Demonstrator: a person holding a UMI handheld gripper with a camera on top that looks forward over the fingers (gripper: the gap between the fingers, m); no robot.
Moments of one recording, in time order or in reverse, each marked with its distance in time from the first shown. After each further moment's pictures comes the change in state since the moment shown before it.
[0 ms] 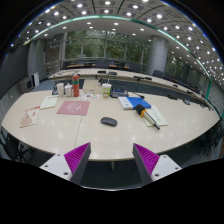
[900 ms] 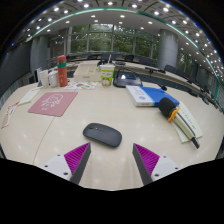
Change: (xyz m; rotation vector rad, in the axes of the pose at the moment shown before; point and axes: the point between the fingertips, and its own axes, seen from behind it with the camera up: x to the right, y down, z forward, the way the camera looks) arm 0.011 0.001 0.357 -0.033 -0.097 -0.026
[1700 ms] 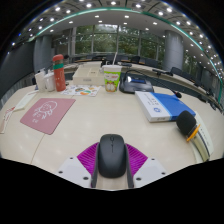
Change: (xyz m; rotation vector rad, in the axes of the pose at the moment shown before) arm -0.014 -0.053 0.099 0.021 -0.057 -0.019
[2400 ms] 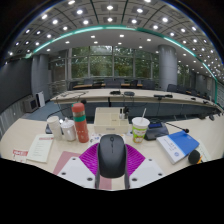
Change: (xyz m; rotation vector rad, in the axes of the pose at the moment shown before) arm -0.156 -0.224 -0.037 0.241 0.036 0.081
